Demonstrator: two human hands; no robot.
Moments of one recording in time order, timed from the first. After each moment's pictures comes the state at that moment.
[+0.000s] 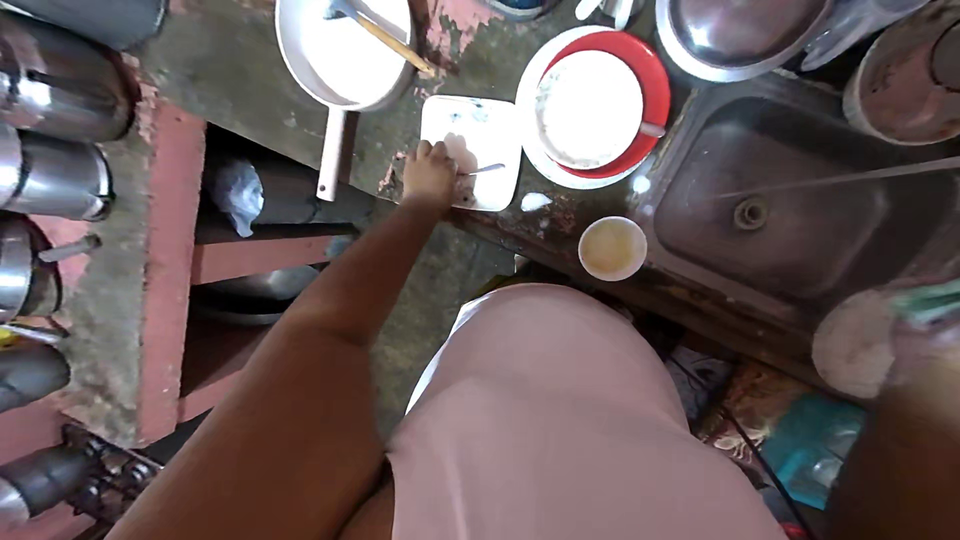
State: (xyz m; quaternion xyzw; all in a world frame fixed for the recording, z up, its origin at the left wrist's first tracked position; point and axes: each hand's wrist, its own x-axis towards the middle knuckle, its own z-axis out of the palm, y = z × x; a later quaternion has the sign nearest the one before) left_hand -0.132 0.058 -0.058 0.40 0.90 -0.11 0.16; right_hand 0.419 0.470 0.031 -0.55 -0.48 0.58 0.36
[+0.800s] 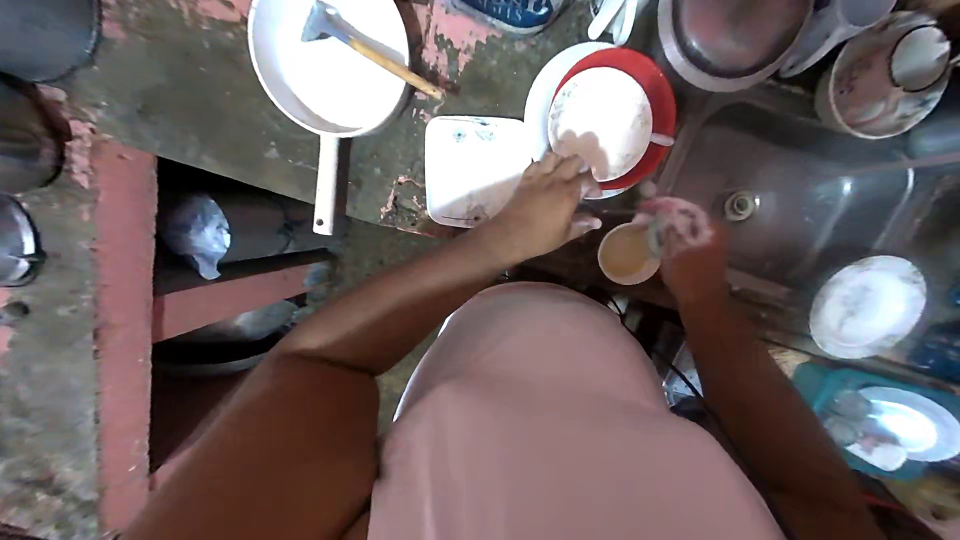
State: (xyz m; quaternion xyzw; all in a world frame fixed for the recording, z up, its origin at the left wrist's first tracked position) left_hand -0.061 0.138 0.041 0.61 0.73 0.19 0.25; right_hand 0.159 0.259 0.048 -0.36 -0.73 0.55 0.17
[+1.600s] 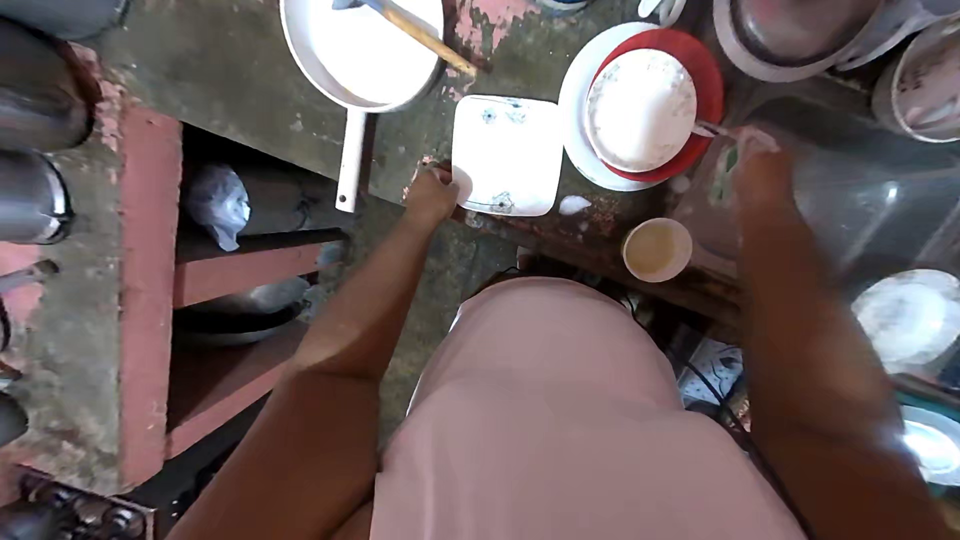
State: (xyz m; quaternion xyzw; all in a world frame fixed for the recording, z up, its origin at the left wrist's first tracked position) left_hand -0.181 -0.010 -0.071 0.10 0.91 0.16 0.38; right_hand 0.120 0.371 -0.012 -0.55 -0.69 0.46 0.05
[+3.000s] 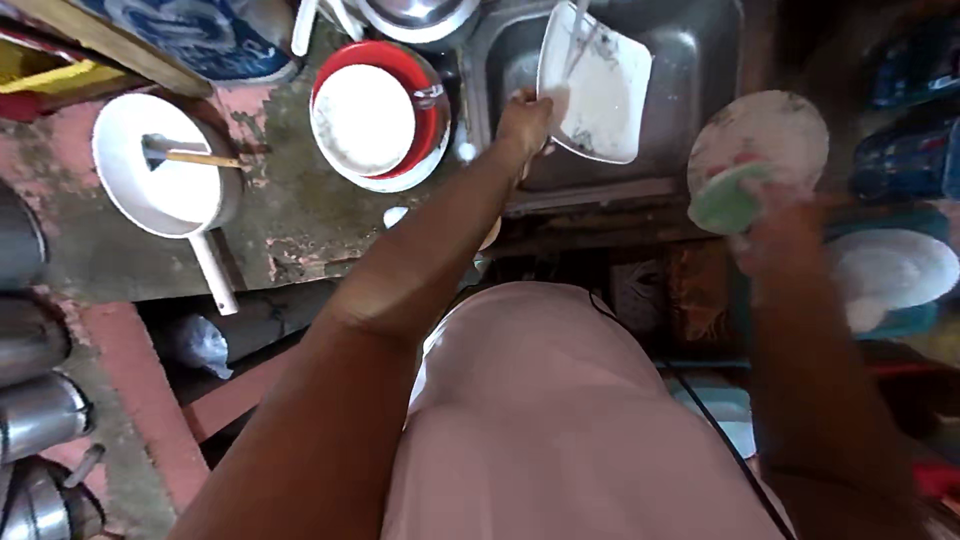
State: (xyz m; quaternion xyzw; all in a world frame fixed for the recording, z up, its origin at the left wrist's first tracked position) left_hand 0.182 0.390 -0.004 0.16 0.72 0.39 0.55; right_hand 0.518 0.388 0.048 -0.57 -0.44 0.61 0.32
